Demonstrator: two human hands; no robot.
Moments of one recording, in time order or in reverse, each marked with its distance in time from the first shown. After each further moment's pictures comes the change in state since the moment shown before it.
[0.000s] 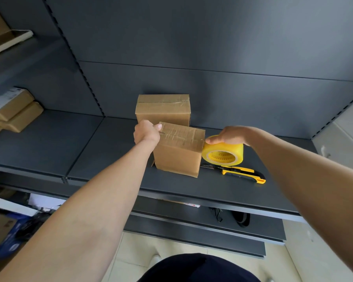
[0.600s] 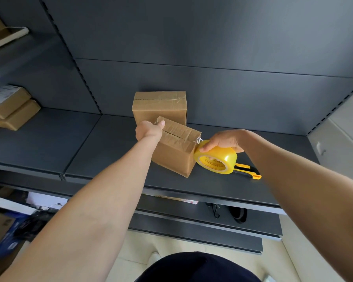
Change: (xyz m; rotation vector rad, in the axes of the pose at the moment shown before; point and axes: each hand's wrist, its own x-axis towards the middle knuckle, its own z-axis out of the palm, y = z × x) left_hand -0.012 0.004 0.012 -0.226 -0.057 -0.132; right_hand -0.009 -0.003 0.020 0.347 -0.283 -0.063
